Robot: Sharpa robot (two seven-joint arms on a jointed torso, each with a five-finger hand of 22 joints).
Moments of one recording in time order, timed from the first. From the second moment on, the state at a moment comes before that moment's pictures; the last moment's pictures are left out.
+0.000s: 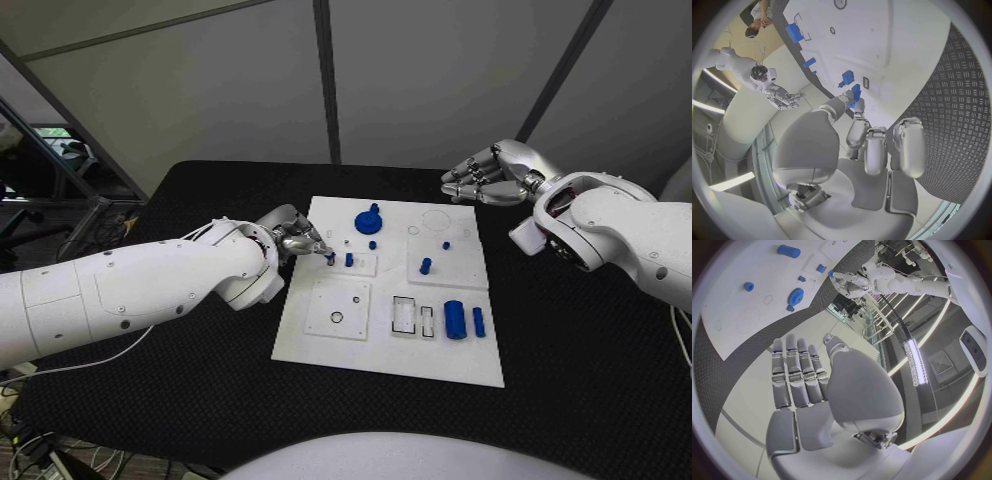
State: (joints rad) left arm 1.16 -0.85 -0.08 1.58 -0.94 -0.50 -0.46; left_hand 1.16 -0.11 0.52 -0.09 0.15 1.10 0.03 0.44 0.16 1.35 -0.05 1.32 1.15 1.46 -0.09 1.57 1.31 0.05 1.47 0.02 1.40 1.31; right arm 1.22 -0.80 0.06 1.39 -0.87 -0.25 0.10; right_hand 1.44 -0.08 0.16 0.21 0.32 0.98 0.21 0.07 0.07 1.18 0.15 0.07 0.07 1.19 0.10 0.07 0.24 0.18 0.93 0.24 0.18 0.07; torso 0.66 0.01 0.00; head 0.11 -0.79
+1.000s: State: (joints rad) left arm 1.16 -0.79 -0.08 1.52 -1.06 -0.39 -0.50; left_hand 1.13 -0.12 0.56 -0.06 0.15 1.09 0.03 0.45 0.16 1.35 -0.05 1.32 1.14 1.47 -0.10 1.57 1.31 0.05 1.47 0.02 1.40 1.31; right arm 1.22 -0.80 0.06 1.39 -0.88 -0.25 0.10; right_hand 1.44 -0.08 0.16 0.21 0.32 0.98 0.21 0.07 0.07 1.18 0.15 0.07 0.07 1.19 0.10 0.07 0.24 0.18 0.93 0.24 0.18 0.07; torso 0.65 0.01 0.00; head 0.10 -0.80
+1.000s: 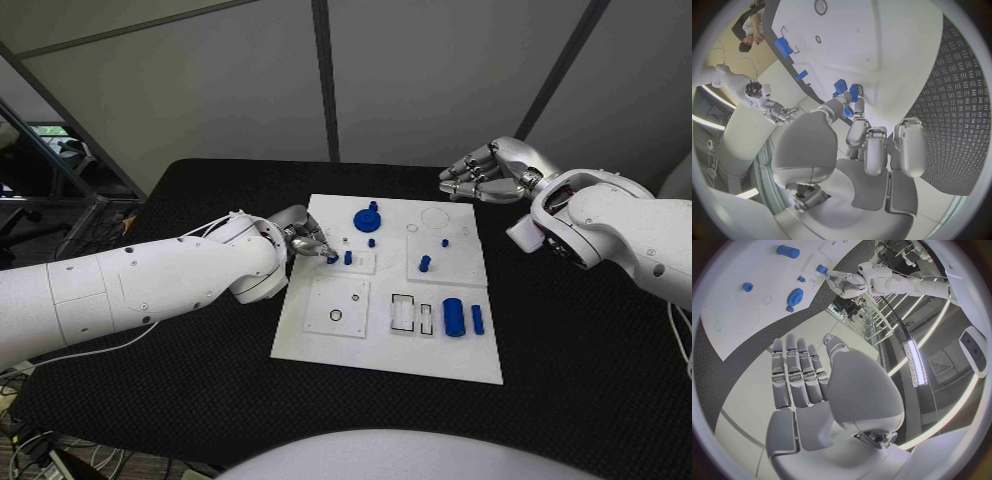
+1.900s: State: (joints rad) left arm 1.16 -0.80 -0.08 1.52 -1.14 -0.37 -0.50; left_hand 1.12 -0.12 0.57 -0.03 0.14 1.09 0.03 0.46 0.16 1.36 -0.05 1.33 1.16 1.47 -0.10 1.57 1.31 0.05 1.46 0.01 1.40 1.31; right arm 1.22 -0.80 0.06 1.39 -0.89 -0.25 0.10; right_hand 1.44 -0.08 0.16 0.21 0.32 0.98 0.21 0.07 0.07 1.18 0.15 0.07 0.07 1.19 0.10 0.07 0.24 0.18 0.93 0.24 0.18 0.07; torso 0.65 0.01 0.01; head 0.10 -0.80
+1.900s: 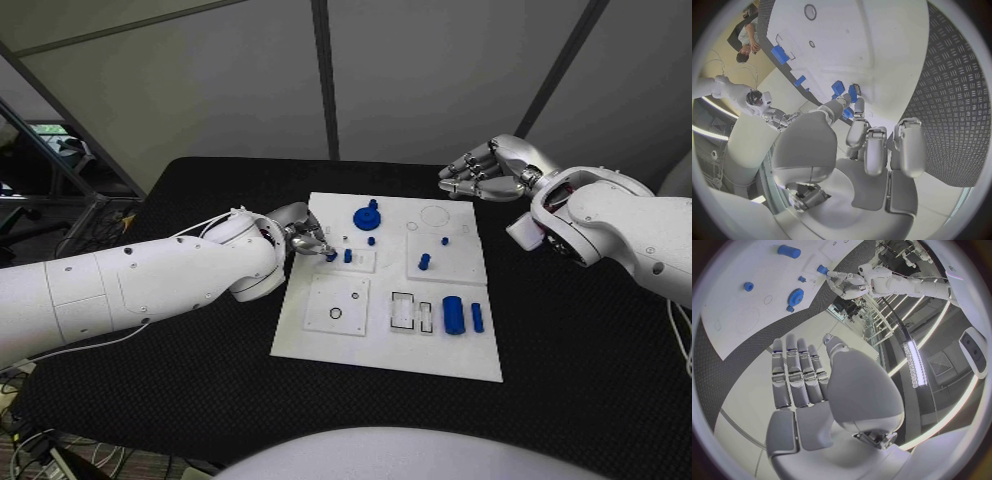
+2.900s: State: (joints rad) left arm 1.16 -0.81 -0.07 1.53 -1.15 -0.34 -0.50; left_hand 1.13 -0.13 0.59 -0.01 0.15 1.09 0.03 0.46 0.16 1.38 -0.06 1.34 1.18 1.47 -0.10 1.57 1.31 0.05 1.46 0.01 1.41 1.31; right arm 1.22 -0.80 0.06 1.38 -0.89 -0.25 0.10; right_hand 1.44 -0.08 0.16 0.21 0.32 0.98 0.21 0.07 0.07 1.18 0.15 0.07 0.07 1.18 0.11 0.07 0.24 0.18 0.93 0.24 0.18 0.07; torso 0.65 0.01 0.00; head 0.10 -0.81
